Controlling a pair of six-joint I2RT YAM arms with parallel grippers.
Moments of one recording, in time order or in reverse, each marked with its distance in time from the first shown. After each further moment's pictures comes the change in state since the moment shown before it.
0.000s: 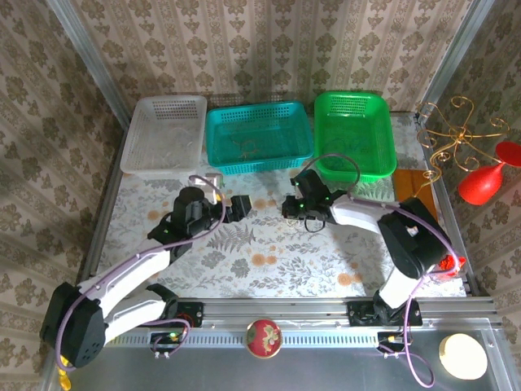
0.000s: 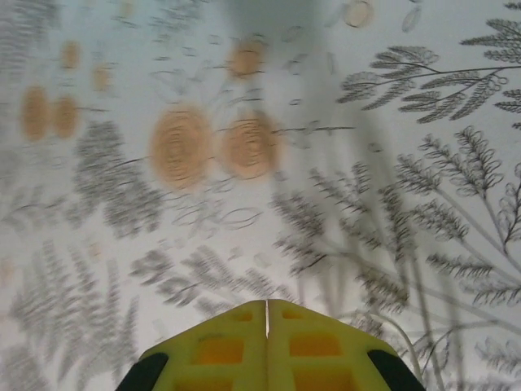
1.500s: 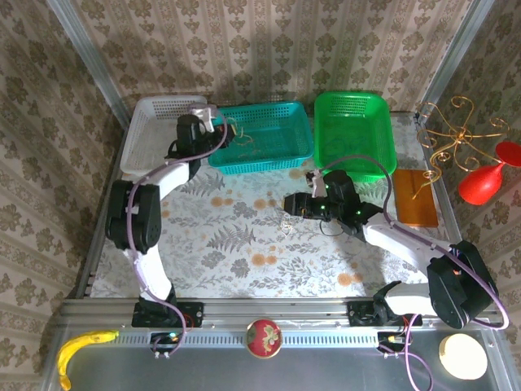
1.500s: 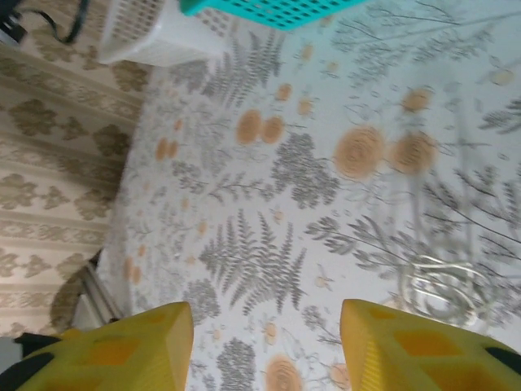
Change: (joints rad) left arm 0.342 0.905 0.784 0.203 0.318 0.035; right arm -0.062 -0.359 -0.177 0.098 -0.199 0.035
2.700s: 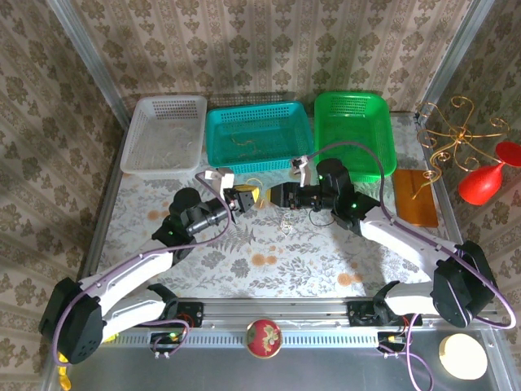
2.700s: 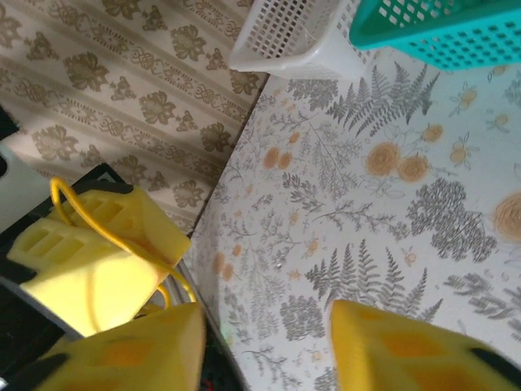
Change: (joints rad) left arm -0.410 -0.870 -0.770 0.179 -0.049 0.020; right arm 0.085 0.001 0.158 0.057 -0.112 0.031
